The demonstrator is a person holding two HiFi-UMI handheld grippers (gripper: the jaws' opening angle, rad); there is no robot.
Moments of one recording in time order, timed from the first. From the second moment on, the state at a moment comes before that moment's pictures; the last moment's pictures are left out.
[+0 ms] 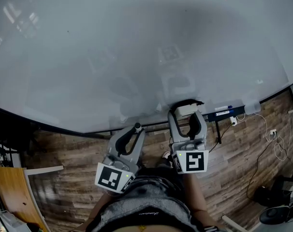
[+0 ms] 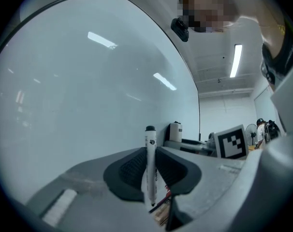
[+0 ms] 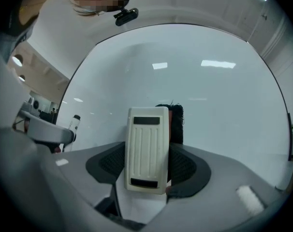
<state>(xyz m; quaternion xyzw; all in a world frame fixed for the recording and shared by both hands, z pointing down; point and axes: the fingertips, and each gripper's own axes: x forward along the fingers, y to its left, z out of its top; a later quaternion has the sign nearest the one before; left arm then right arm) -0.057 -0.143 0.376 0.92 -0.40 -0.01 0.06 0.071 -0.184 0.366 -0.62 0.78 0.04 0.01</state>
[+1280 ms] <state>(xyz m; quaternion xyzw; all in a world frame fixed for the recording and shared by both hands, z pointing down) -0.055 -0.145 0.370 0.92 -0.39 -0.01 0.06 0.051 -0.178 0.257 -0.61 0.78 0.14 0.02</state>
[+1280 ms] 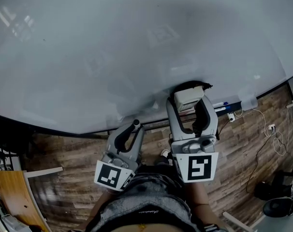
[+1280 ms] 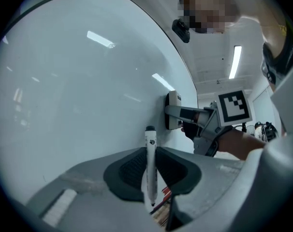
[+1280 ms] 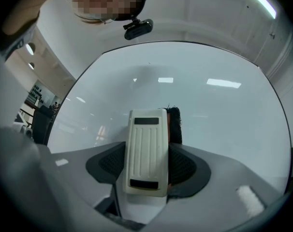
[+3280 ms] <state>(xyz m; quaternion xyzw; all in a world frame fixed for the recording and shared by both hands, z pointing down) 0.044 -0.127 0.377 0.91 -0.40 -0.01 0.02 0.121 -0.129 0.380 -0.56 0.83 0.02 -0.01</state>
